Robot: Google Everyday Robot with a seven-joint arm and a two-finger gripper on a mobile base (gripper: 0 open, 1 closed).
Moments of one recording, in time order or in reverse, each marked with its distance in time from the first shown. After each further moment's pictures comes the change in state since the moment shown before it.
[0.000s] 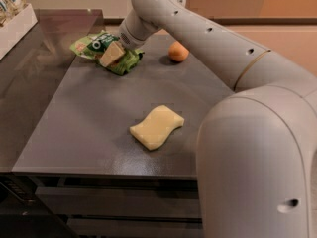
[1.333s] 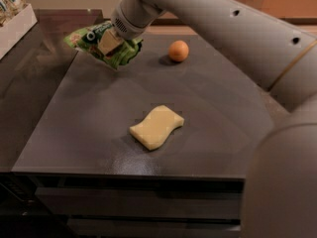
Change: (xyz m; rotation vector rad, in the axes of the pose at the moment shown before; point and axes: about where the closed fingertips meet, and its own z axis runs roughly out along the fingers) arm -0.021 0.050 -0.077 -0.001 -0.022 -0.027
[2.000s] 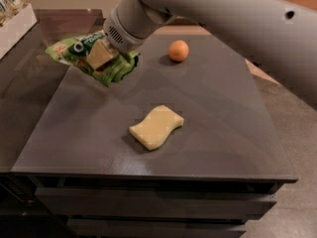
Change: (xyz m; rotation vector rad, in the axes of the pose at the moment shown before) arm 0.018 0.087 -0.060 -0.080 -0.007 0.036
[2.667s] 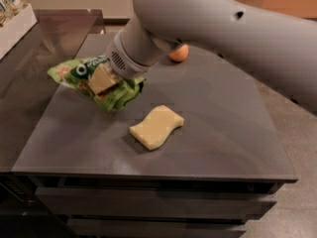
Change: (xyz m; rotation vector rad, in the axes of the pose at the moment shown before) arm 0.048 0.049 -0.019 -0.011 0.039 0.101
